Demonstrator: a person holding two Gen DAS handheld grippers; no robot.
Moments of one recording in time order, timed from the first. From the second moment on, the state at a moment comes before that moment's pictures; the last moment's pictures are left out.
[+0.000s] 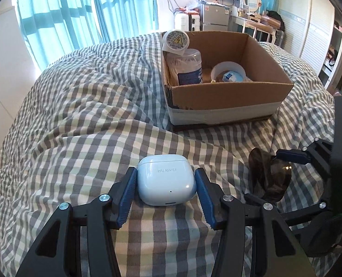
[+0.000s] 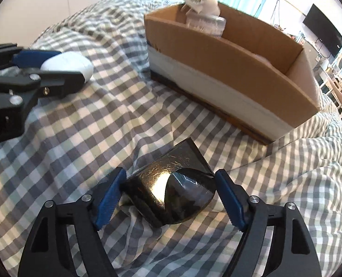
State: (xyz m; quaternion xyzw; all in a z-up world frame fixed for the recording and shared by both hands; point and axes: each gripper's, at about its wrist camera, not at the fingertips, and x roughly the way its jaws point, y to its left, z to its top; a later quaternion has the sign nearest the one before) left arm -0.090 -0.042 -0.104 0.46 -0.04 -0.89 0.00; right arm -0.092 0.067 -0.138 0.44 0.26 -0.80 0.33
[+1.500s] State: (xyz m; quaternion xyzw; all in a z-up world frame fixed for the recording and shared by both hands) left arm -0.268 -0.016 0.064 0.27 -0.02 -0.96 0.00; right arm -0.253 0.078 0.087 0.26 0.12 -0.92 0.27
